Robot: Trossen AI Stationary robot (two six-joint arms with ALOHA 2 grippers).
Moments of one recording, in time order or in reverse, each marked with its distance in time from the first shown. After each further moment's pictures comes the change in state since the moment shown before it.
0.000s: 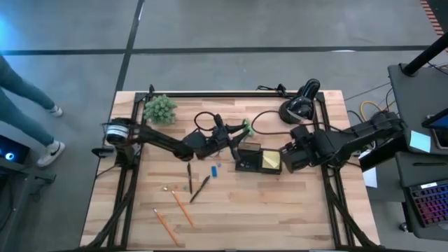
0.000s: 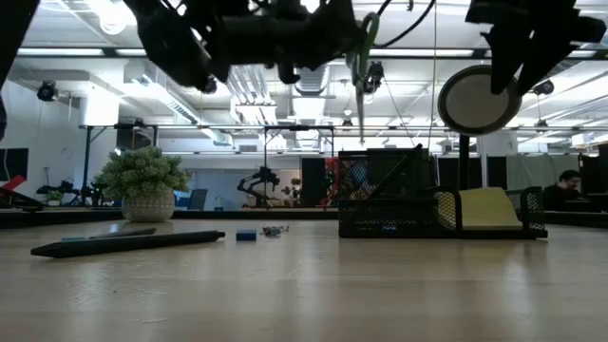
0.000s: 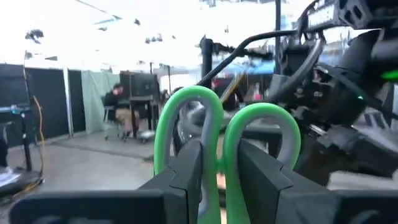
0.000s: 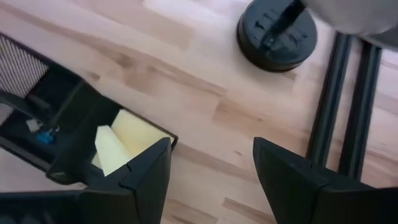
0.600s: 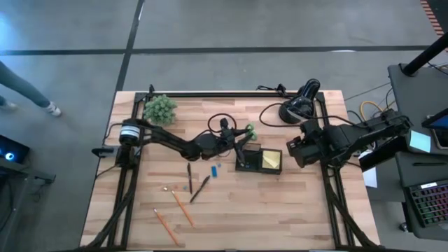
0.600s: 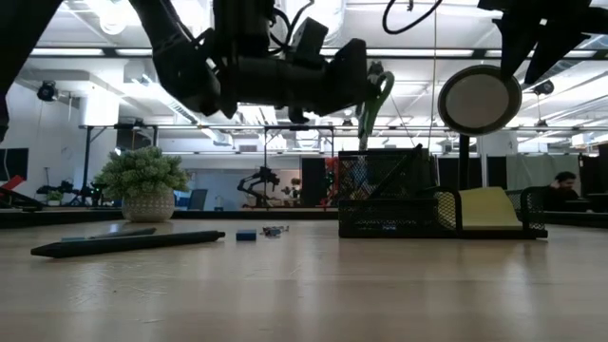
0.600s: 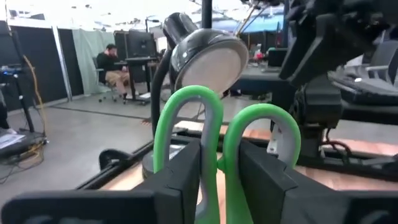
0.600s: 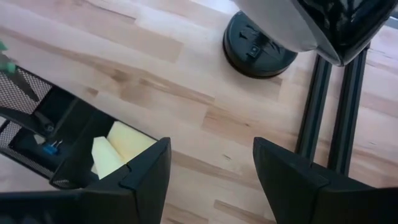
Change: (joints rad) left arm 0.031 0.123 0.022 -0.105 0.013 -0.080; right arm 0.000 -0.102 0.014 -0.080 0.021 0.035
